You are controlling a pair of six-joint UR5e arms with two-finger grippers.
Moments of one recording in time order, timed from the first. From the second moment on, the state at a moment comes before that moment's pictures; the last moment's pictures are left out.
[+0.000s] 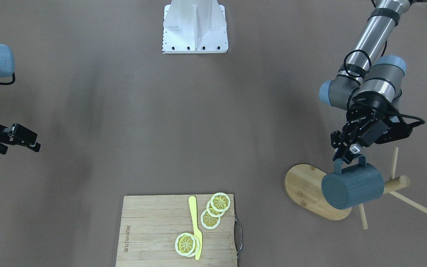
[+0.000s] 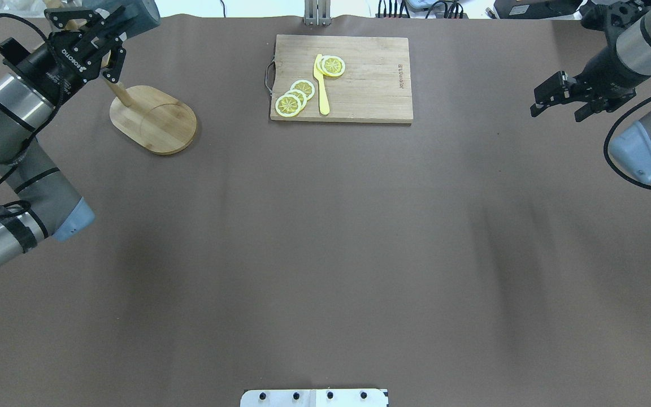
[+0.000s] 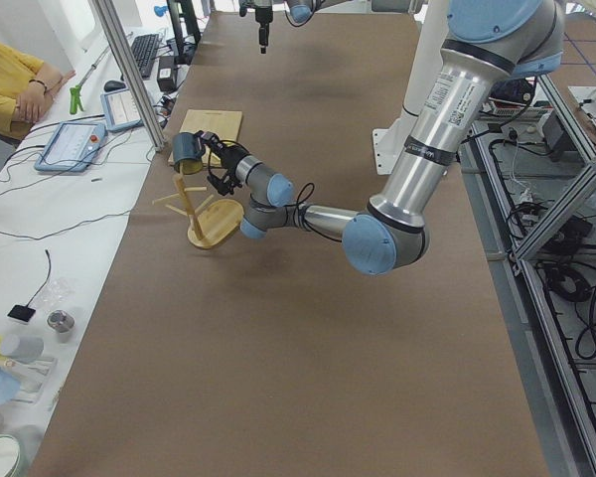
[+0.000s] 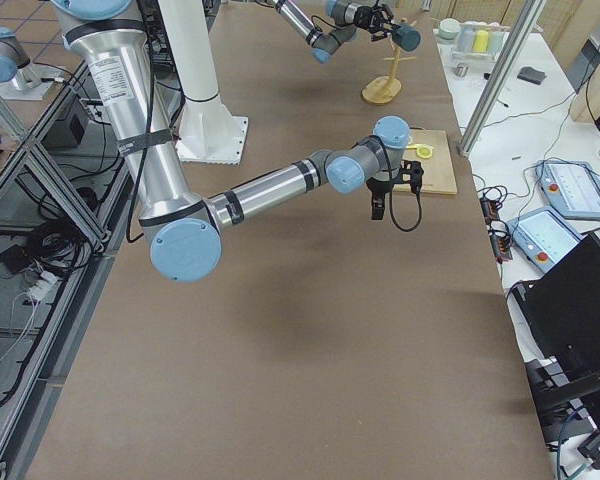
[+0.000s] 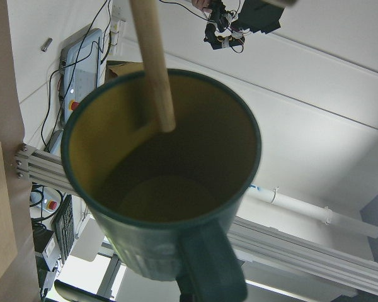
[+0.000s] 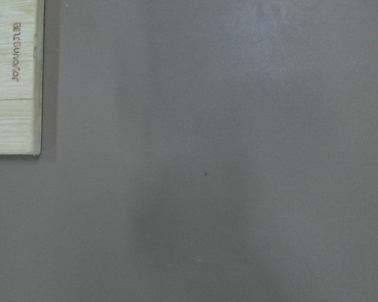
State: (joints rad) left arm -0.85 -2.01 -1.16 -3.62 -1.34 -2.47; right arm 1.13 -1.26 1.66 -1.39 2.34 0.74
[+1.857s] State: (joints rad) left arm -0.87 -1.80 -1.26 -3.67 -1.44 -2.32; right arm 1.13 -1.26 1.67 -1.39 2.34 0.74
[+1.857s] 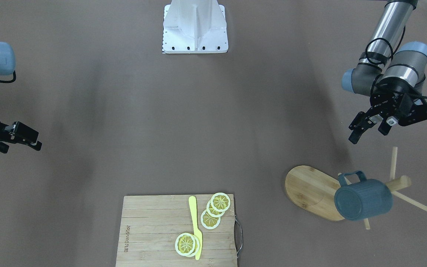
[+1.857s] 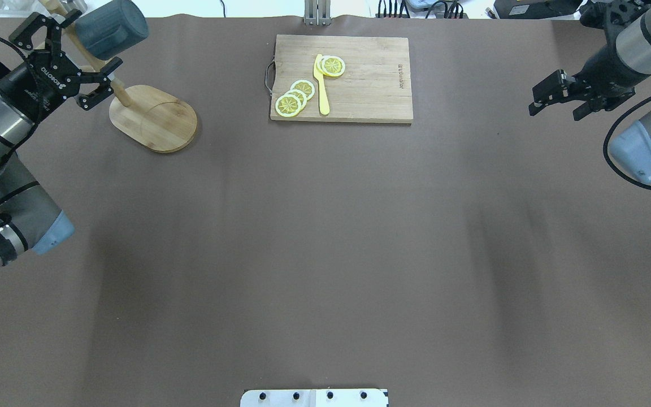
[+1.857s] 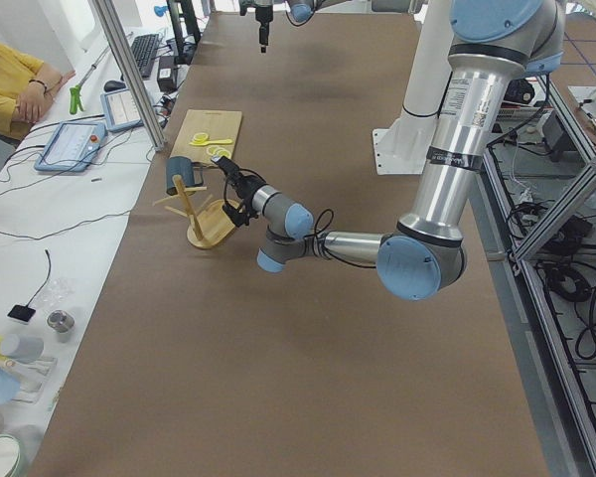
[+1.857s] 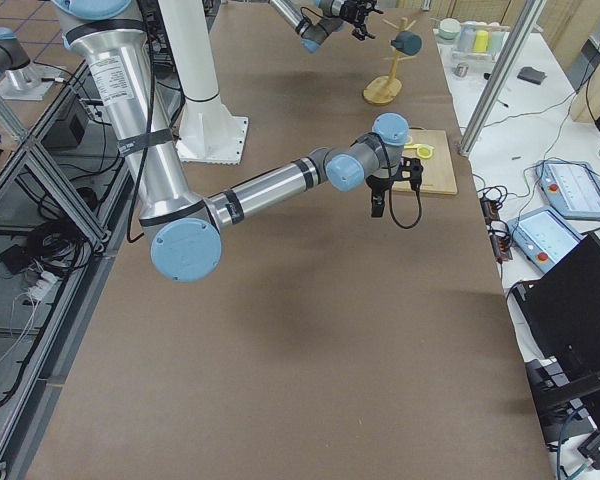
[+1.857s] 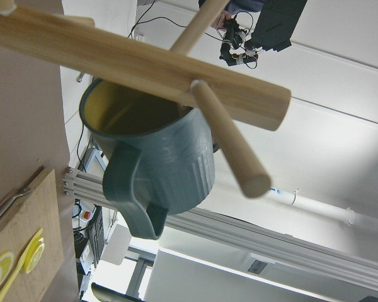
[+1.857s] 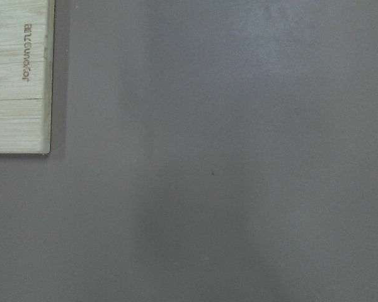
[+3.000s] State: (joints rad) left arm -1.14 -1.57 -1.30 -3.24 -1.66 -0.95; right arm 1.21 -1.26 1.67 -1.38 2.20 0.70
